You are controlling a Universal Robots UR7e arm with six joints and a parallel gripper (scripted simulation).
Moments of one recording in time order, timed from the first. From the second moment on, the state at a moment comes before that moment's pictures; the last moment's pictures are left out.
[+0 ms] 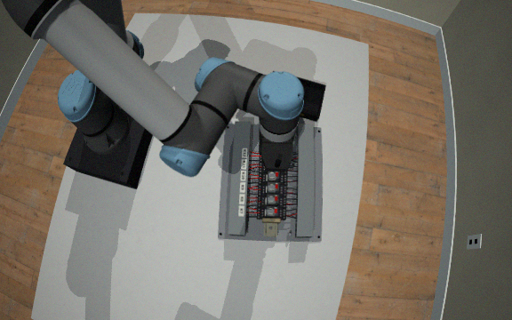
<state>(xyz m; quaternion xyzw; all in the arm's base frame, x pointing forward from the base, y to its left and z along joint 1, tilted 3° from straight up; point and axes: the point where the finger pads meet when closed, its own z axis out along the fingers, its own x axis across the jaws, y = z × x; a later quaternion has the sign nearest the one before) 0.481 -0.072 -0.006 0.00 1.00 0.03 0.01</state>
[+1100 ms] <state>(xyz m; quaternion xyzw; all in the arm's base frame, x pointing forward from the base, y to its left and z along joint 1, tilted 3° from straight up) 0.481 -0.073 0.006 0.00 1.00 0.03 0.01</state>
